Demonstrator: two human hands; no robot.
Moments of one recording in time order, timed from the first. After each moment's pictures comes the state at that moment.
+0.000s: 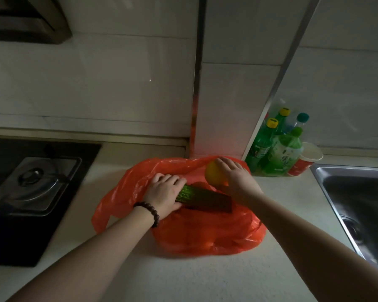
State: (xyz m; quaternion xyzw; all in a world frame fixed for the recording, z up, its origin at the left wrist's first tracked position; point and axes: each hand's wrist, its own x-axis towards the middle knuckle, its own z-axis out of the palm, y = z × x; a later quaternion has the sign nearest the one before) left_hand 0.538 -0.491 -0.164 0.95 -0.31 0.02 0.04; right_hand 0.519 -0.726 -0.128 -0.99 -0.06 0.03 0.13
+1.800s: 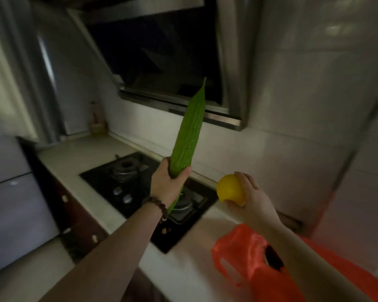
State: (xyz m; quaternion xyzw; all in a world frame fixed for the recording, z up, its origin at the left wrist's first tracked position) left_hand 0.393 -0.231 0.038 0.77 0.16 0.35 0.52; right_hand 0.462 -0.448 0.031 -0.90 -0.31 -0.11 0.28
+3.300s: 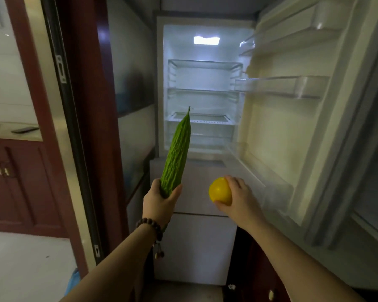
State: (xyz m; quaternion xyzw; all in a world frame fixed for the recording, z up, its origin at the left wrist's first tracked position) left_hand 0.106 0.515 0.051 0.58 0.54 0.55 0.26; right_hand 0.321 0.501 0.055 -0.66 -0.69 -0.01 0.31
